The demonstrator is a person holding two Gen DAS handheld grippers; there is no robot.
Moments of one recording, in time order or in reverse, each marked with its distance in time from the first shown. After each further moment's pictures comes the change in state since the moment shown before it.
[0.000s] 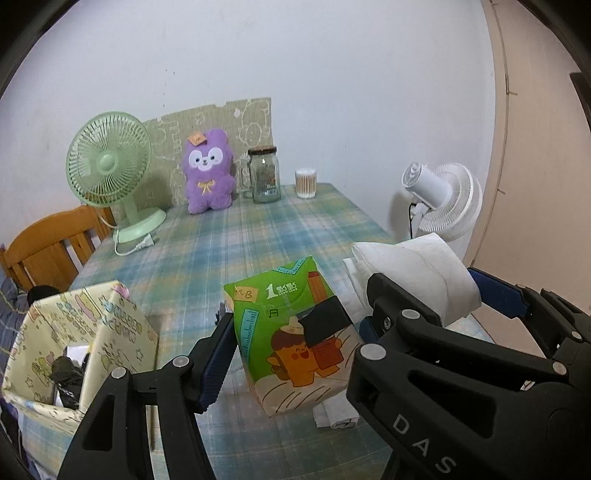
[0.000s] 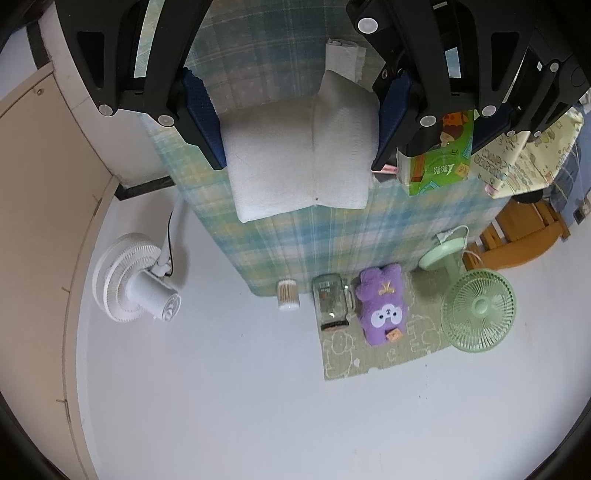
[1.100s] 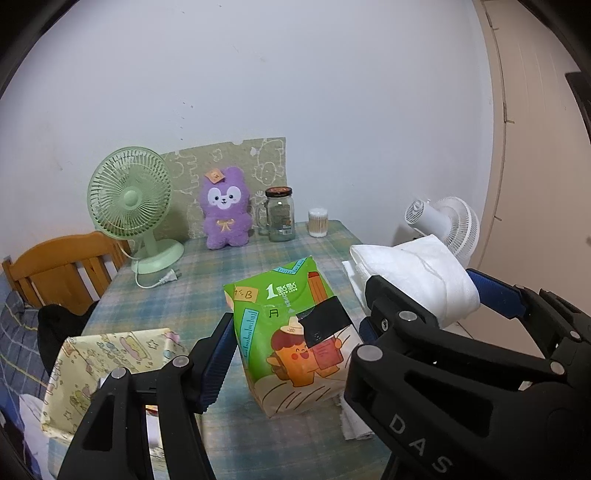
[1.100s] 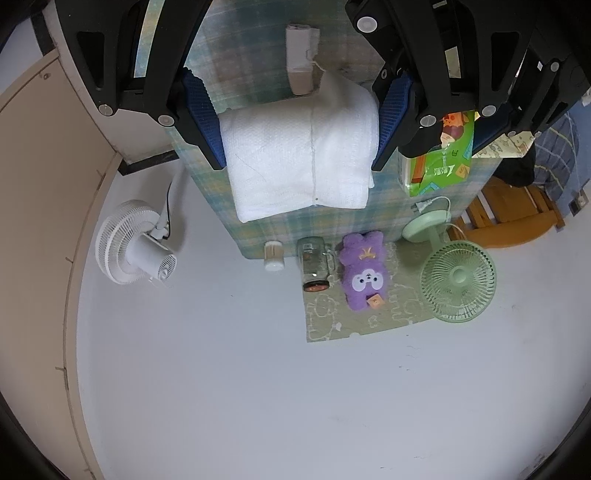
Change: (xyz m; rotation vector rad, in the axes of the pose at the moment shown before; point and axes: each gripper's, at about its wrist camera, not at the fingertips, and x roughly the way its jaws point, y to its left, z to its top) left arm -0.044 0.039 0.033 -0.005 -0.090 0.000; right arm -0.038 0.044 0.039 -0.028 -0.077 -0.006
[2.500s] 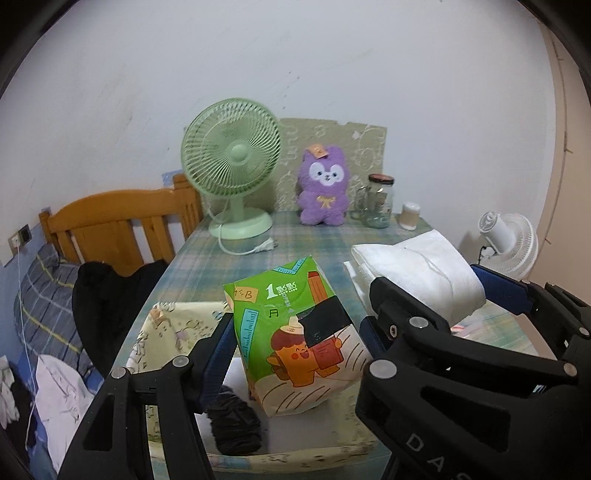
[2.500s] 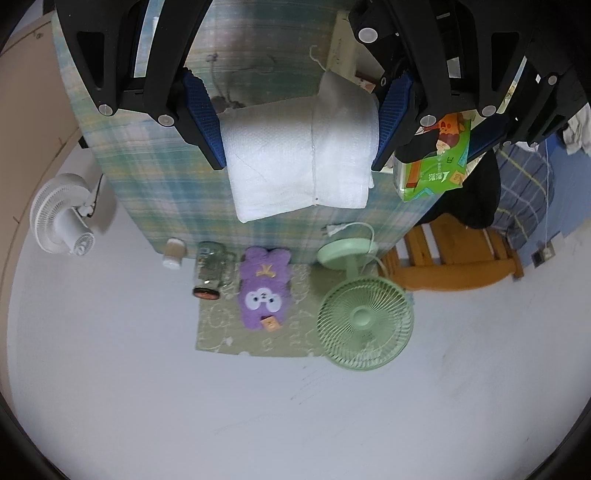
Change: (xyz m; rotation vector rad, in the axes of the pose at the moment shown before) left arm 0.001 0.155 -0.033 -0.149 0.055 0.148; right arm 0.039 0.162 -0.014 -0.179 0.056 0.166
